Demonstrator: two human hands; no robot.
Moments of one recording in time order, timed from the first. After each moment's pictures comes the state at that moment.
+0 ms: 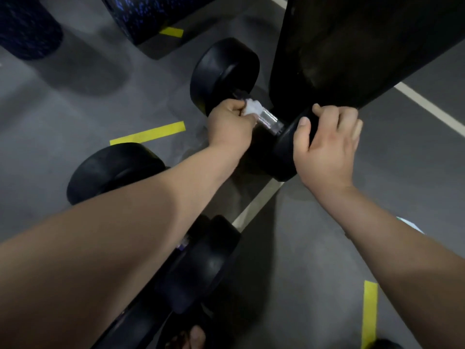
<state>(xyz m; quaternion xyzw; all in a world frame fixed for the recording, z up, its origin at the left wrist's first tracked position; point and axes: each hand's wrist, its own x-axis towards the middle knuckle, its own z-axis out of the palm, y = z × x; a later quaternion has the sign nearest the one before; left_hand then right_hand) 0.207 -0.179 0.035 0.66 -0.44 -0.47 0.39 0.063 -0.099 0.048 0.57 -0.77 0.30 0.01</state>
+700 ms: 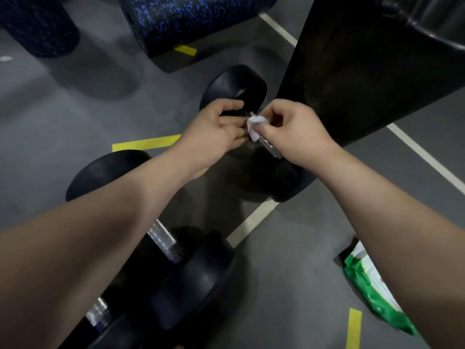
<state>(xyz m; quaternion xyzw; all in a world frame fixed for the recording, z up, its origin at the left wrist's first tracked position) 0.260 -0.177 0.083 0.49 -0.43 -0.66 0.38 0.087 -0.177 0.102 0.67 -0.64 0.24 -0.27</state>
